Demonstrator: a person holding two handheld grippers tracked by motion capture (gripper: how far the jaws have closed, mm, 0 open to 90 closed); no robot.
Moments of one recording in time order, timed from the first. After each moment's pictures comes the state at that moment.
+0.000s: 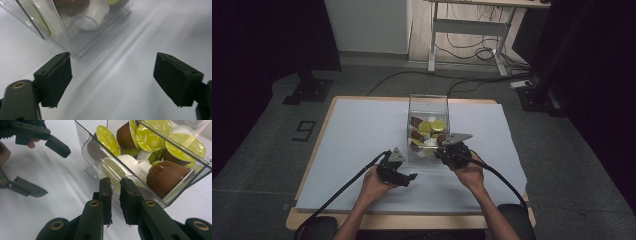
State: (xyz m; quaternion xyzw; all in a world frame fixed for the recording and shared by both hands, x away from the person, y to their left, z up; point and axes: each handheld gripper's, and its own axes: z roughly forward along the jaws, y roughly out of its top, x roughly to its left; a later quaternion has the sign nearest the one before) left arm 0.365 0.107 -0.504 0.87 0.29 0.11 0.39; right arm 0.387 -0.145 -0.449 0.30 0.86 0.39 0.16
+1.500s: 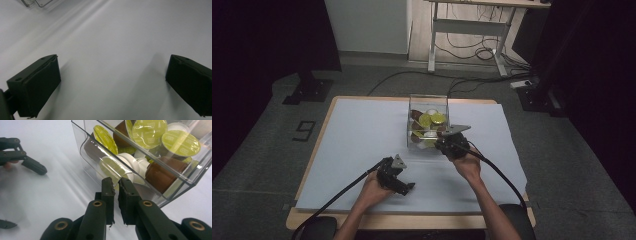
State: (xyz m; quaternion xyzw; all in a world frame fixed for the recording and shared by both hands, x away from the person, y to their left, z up) left arm 0.361 0.107 -0.528 0.89 0.29 0.11 0.33; right arm 0.419 -0.143 -0.451 0.32 0.84 0.39 0.18
